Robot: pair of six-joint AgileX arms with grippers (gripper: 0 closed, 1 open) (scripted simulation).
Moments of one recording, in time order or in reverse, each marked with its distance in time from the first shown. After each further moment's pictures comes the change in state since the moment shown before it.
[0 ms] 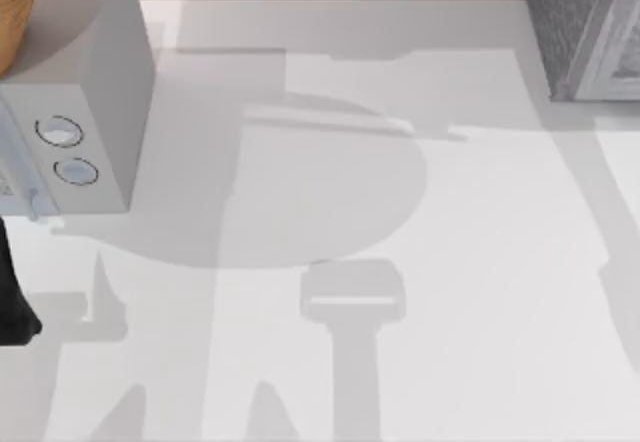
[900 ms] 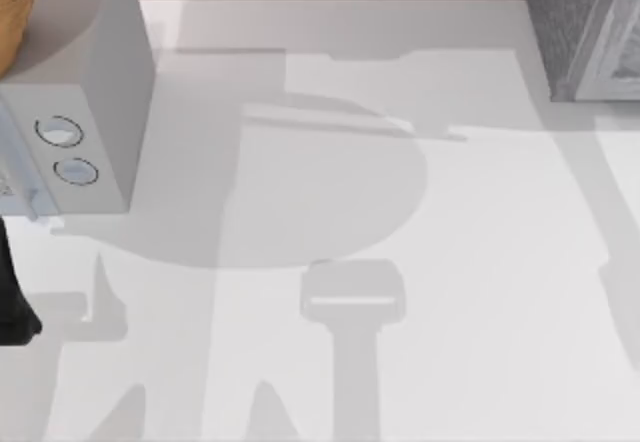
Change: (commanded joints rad) left arm 0.000 0.000 0.000 0.000 0.000 0.000; right arm 0.000 0.000 0.000 0.000 0.000 0.000
